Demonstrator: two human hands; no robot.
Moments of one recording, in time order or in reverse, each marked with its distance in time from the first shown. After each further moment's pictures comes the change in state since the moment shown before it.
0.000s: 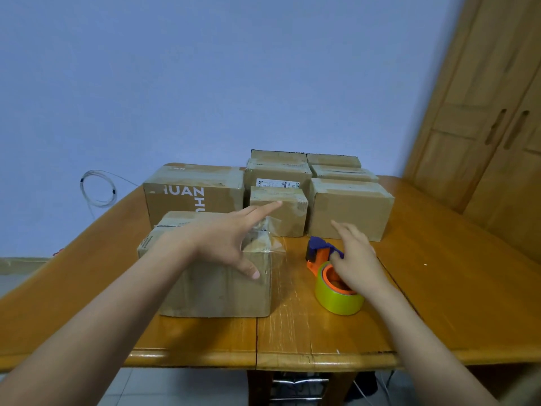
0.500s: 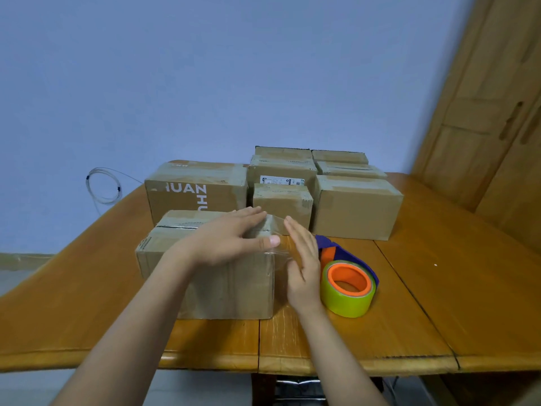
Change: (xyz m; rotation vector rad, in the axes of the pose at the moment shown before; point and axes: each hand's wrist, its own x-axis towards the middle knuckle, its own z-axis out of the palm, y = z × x) left_hand -0.005 0.003 0.014 -0.192 0.117 -0.190; right_hand -0.013 -0.060 0.087 0.766 0.377 -0.305
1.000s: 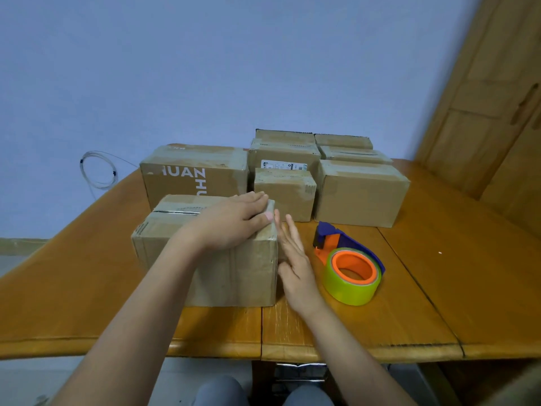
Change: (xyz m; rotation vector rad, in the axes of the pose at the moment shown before) left_hand 0.013 0.001 0.003 0.088 -0.019 -0.033; right_hand -0.012 0.005 0.003 0.110 -0.340 0.159
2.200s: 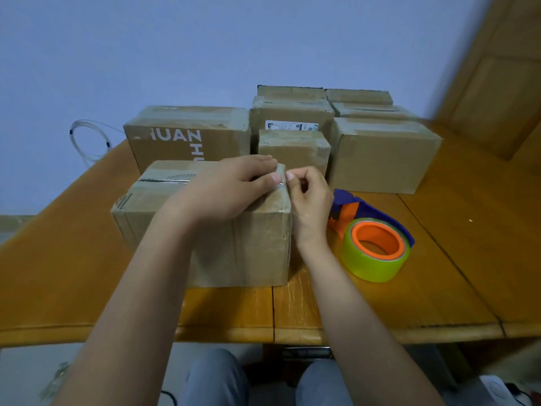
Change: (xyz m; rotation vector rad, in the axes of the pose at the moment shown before) left_hand 0.000 -0.006 0.003 -0.225 0.171 0.022; right_hand 0.063 0.008 0.015 -0.061 0.549 0.029
